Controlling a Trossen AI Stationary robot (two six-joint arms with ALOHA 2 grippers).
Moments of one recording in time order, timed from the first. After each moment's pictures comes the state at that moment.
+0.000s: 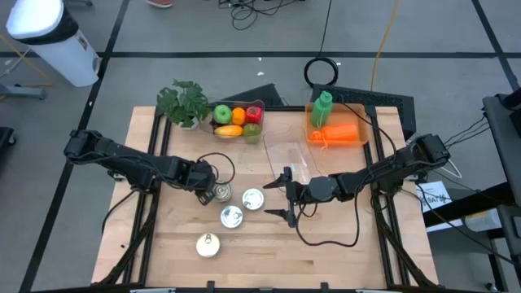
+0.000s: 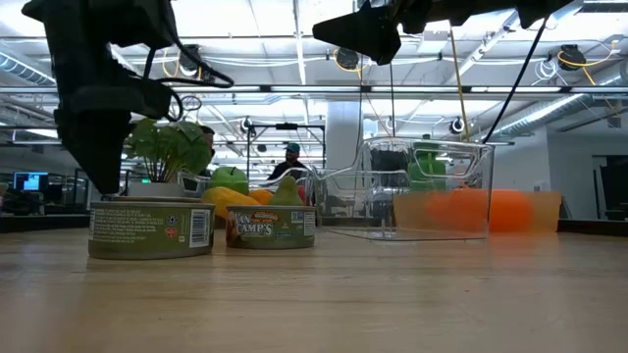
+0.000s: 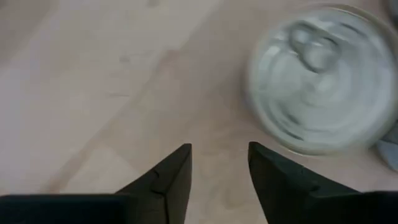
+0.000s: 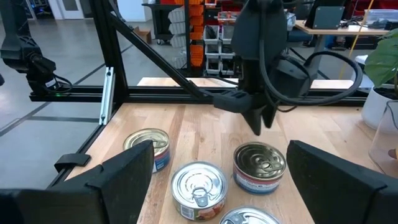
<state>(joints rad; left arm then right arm) -0.16 1.26 0.72 -0.83 -0.15 -0.87 0.29 1.52 0.82 0.56 0.21 0.07</state>
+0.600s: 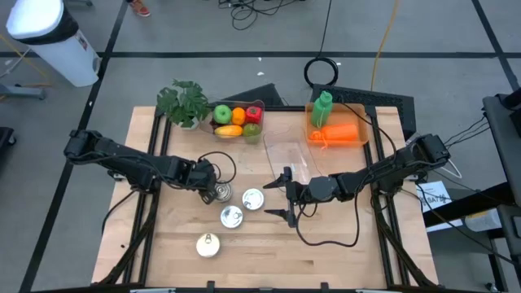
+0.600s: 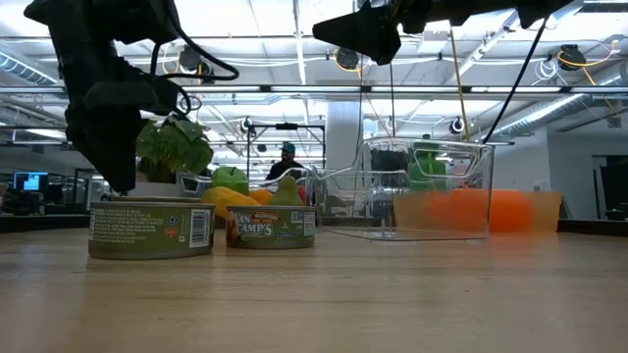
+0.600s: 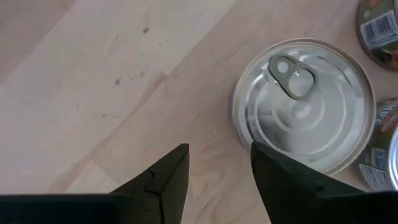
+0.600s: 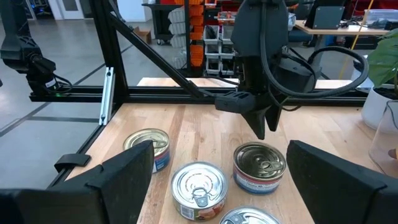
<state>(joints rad) -0.15 1.26 0.72 -0.79 -0.19 -0.89 0.29 1.52 0.82 0.56 0.21 0.07</state>
